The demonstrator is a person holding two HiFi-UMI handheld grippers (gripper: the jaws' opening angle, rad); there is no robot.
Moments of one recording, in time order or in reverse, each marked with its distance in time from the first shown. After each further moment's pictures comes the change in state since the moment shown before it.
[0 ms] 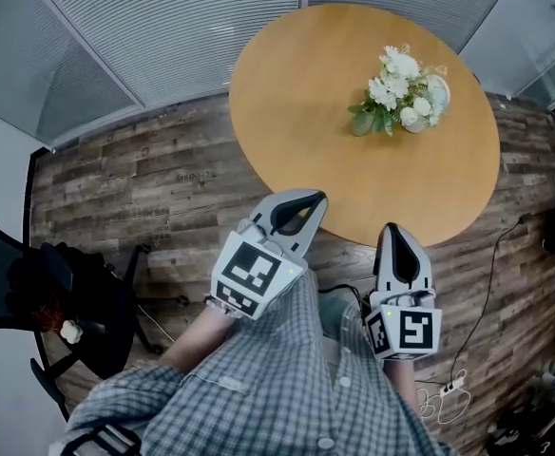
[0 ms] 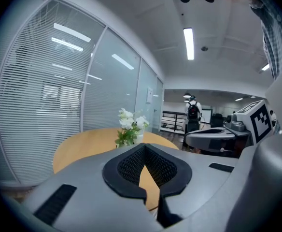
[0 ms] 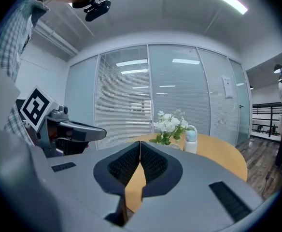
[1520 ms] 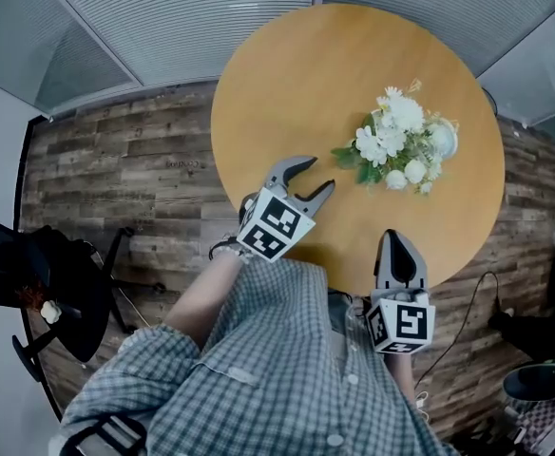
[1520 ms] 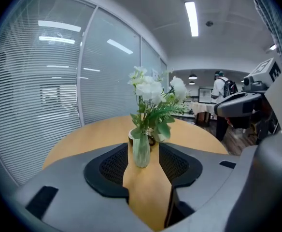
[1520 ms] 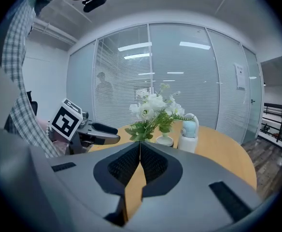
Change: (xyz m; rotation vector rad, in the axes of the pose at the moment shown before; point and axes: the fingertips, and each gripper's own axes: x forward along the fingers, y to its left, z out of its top) left arm 0.189 0.104 -0.060 0.087 0.179 0.085; right arm 0.115 -0.112 -0.040 -0.037 0.167 0.092
